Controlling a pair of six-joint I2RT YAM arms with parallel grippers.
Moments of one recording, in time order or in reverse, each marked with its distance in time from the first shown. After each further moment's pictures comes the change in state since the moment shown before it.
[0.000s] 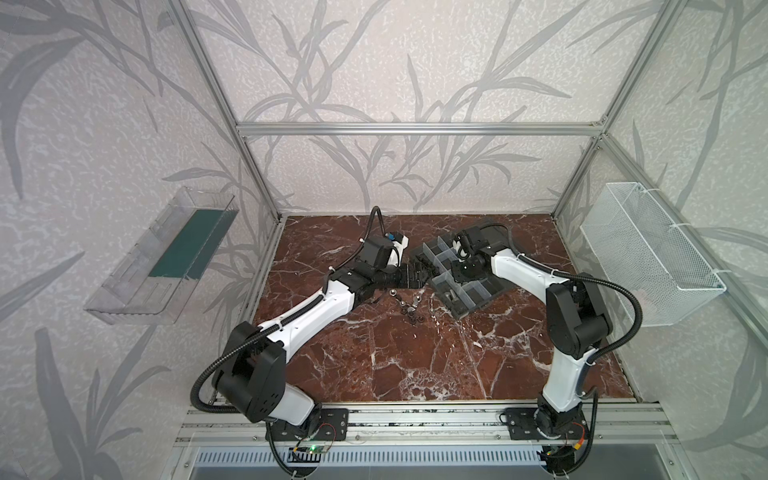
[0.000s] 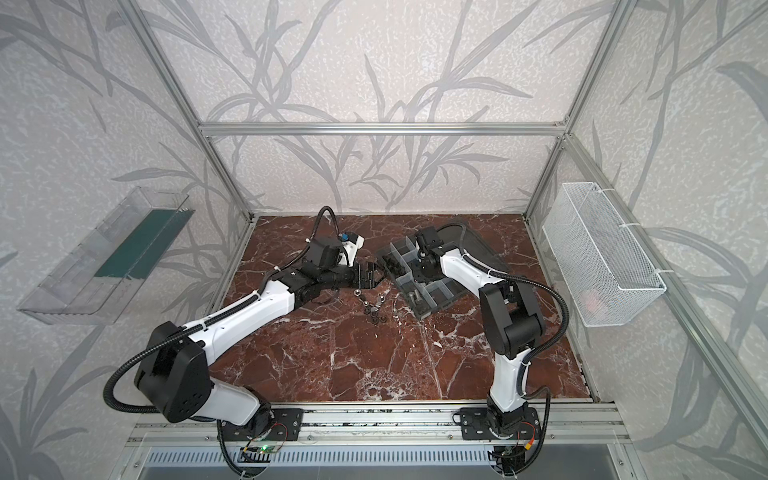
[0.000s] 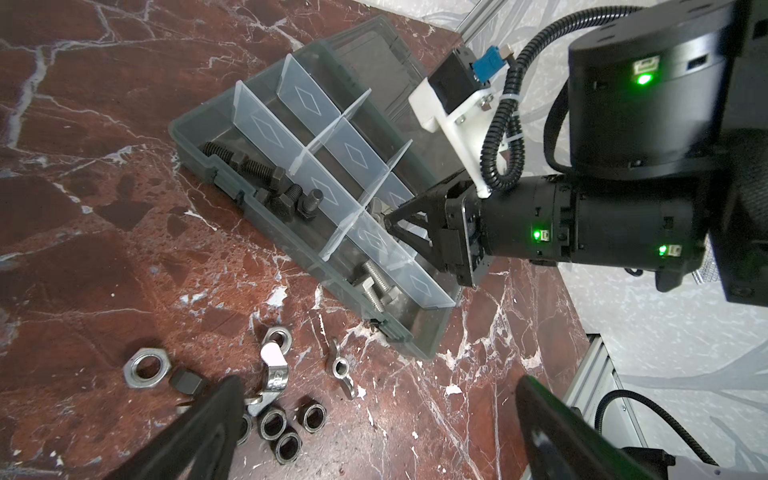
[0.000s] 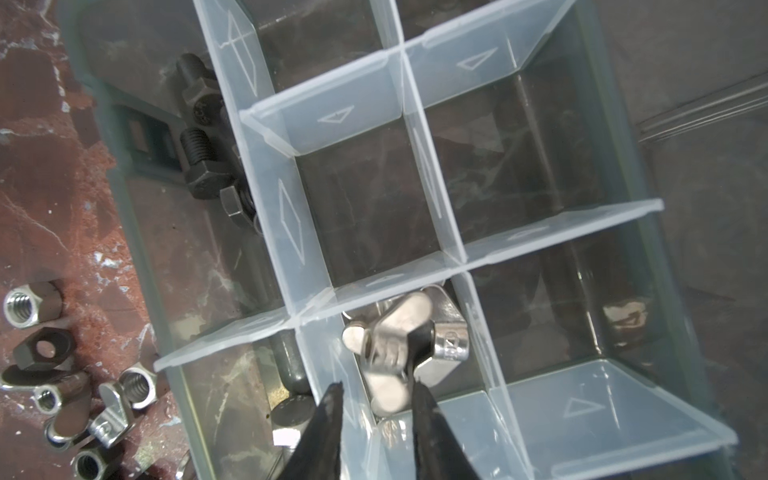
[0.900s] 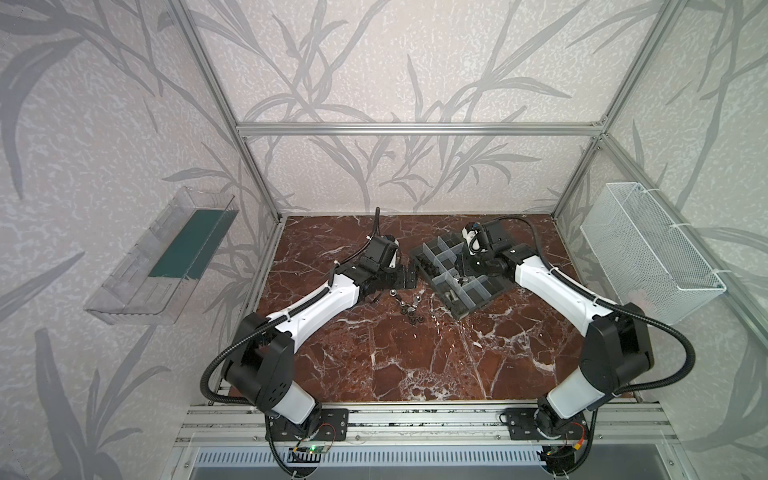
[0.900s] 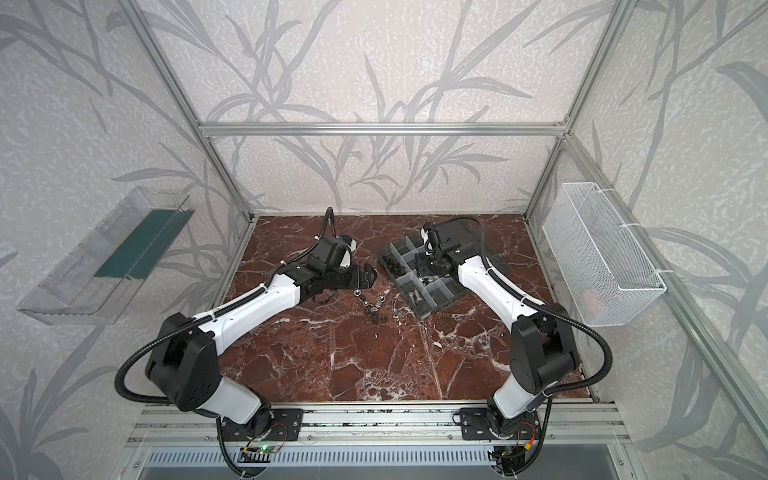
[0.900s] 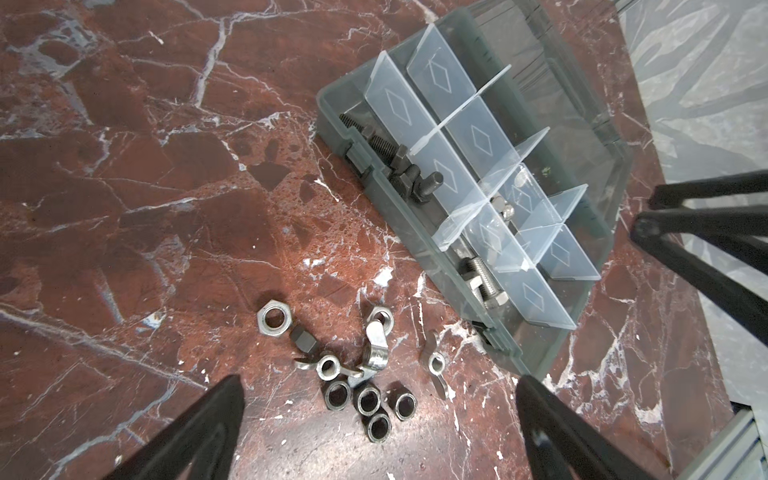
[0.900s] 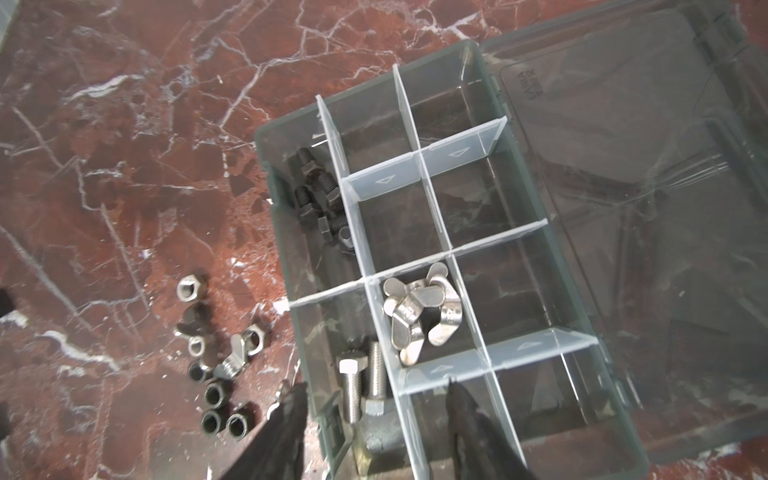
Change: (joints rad) left arm 0.005 0.090 0.091 -0.229 -0.251 0.003; right arm 0.011 -0.305 -0.116 0.038 -0.053 0.019
